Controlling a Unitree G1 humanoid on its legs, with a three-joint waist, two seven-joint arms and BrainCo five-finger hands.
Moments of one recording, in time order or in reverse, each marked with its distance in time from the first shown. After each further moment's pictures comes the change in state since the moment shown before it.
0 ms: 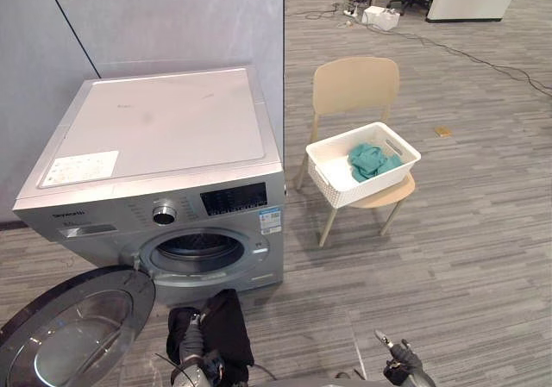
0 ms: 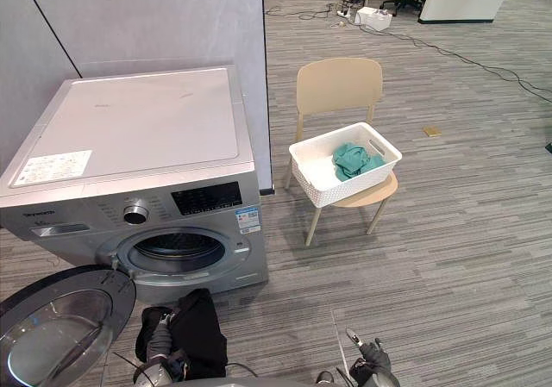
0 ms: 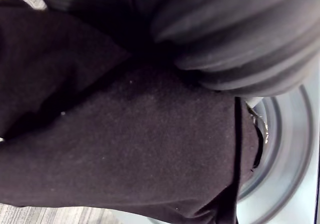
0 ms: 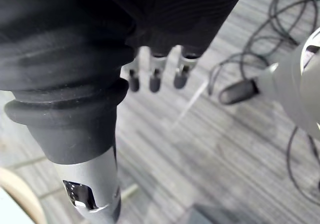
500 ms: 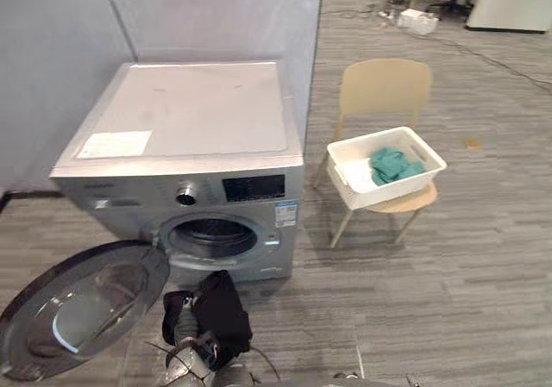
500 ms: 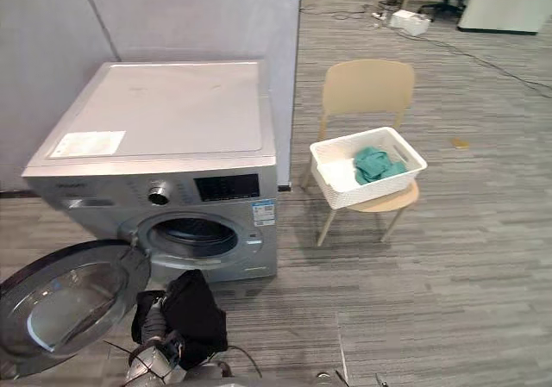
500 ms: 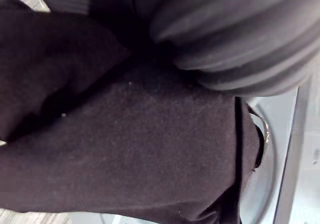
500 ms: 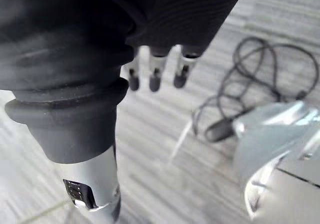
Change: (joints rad) left arm -0.051 0.002 0.062 -0.049 -0.081 0.020 -0.030; right arm 0.144 -0.021 -0.187 -0.005 0.084 0.006 0.017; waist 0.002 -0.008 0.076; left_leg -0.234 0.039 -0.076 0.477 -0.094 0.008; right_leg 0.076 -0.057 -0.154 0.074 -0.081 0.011
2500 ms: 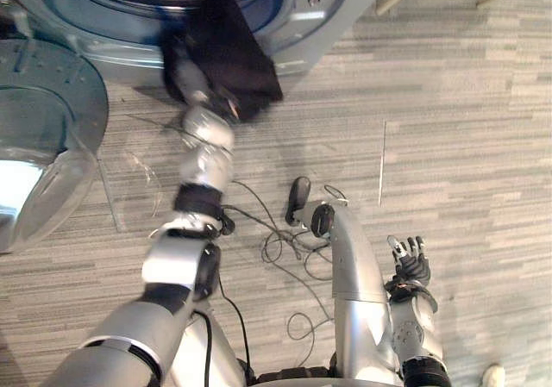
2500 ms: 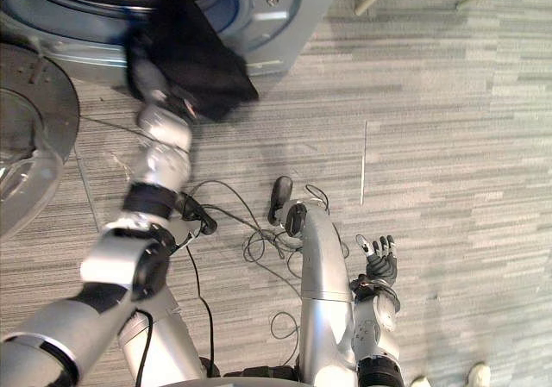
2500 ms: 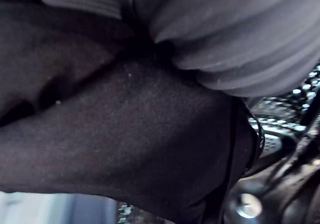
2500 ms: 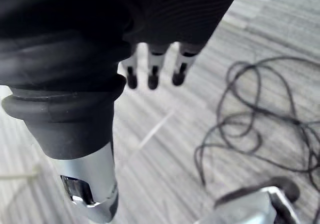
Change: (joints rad) left arm -1.305 0.221 0.024 0.016 -0.333 -0.024 0.201; right arm -0.215 0.118 0.178 -0.619 0.028 -0.058 -0.089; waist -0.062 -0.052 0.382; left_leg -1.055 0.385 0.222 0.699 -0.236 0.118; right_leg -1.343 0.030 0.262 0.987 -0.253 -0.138
